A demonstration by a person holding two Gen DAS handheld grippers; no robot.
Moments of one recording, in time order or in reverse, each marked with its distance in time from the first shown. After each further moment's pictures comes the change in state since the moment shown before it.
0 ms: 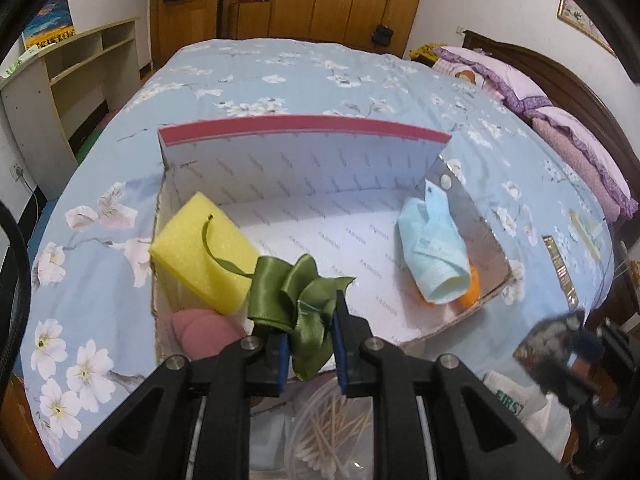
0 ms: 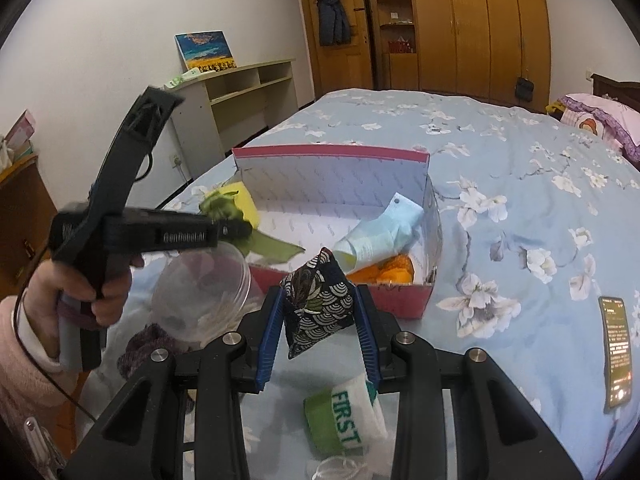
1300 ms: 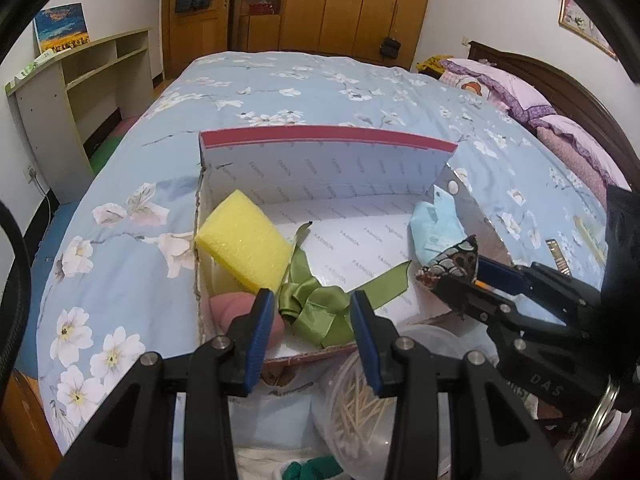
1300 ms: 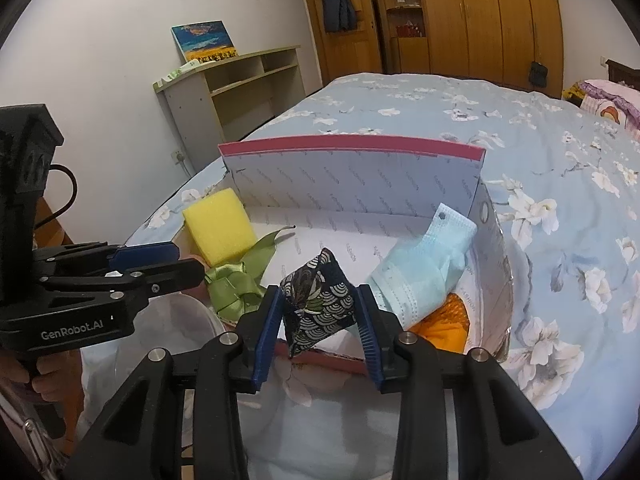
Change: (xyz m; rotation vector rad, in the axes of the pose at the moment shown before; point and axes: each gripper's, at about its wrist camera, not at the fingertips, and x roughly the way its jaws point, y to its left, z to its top) left arm -0.025 0.015 -0.014 -0.012 -0.053 0.035; right arm 0.083 0.001 0.031 0.027 0.048 0.051
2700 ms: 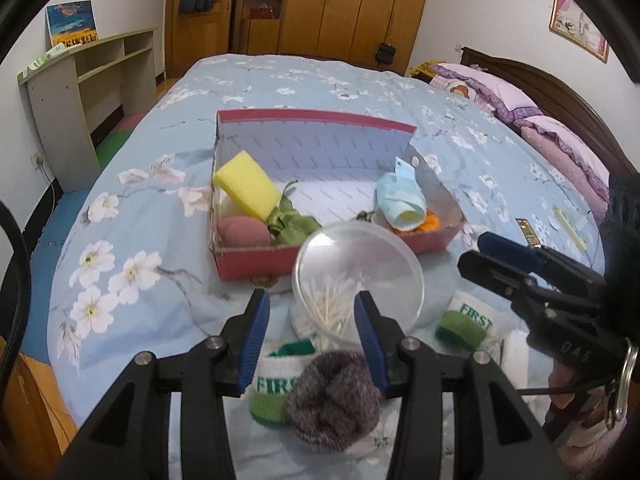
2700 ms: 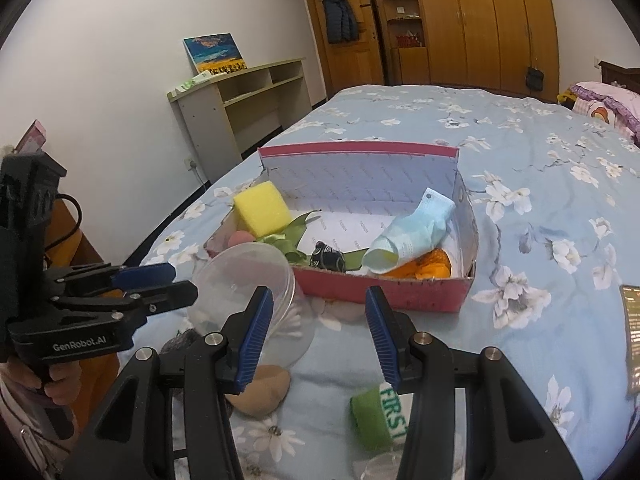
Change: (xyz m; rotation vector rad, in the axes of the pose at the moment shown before) left arm -0.070 -0.015 -0.062 -0.016 -0.012 -0.025; right arm -0.081 0.022 -0.038 0.005 -0.042 0.015
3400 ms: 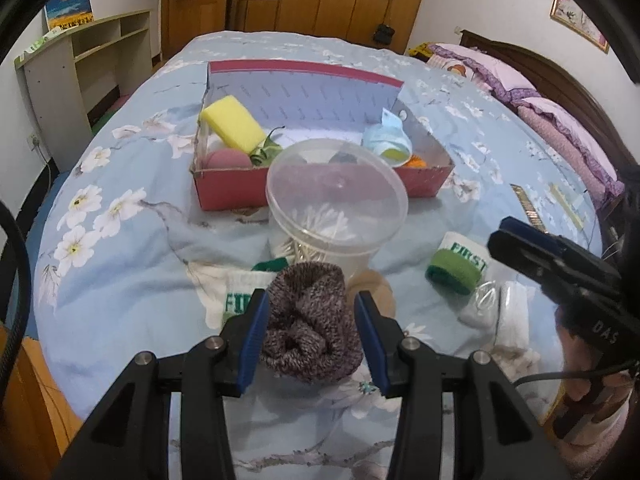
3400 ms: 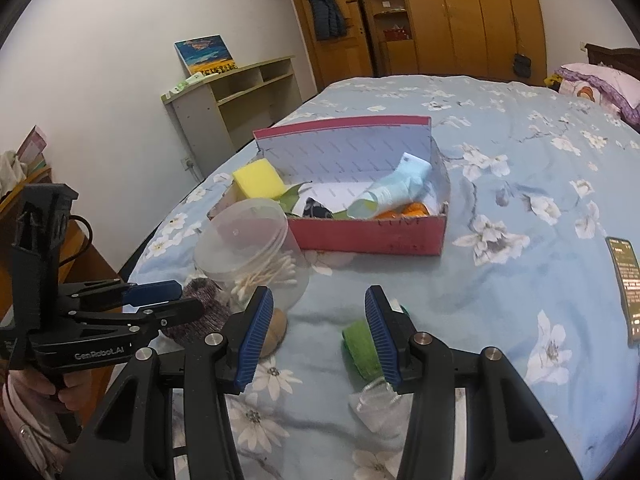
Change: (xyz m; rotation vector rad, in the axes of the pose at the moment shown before) left arm 0.002 -0.015 -0.049 -0.002 0.070 0.002; right arm -0.032 -0.008 -0.044 0.056 0.012 -0.010
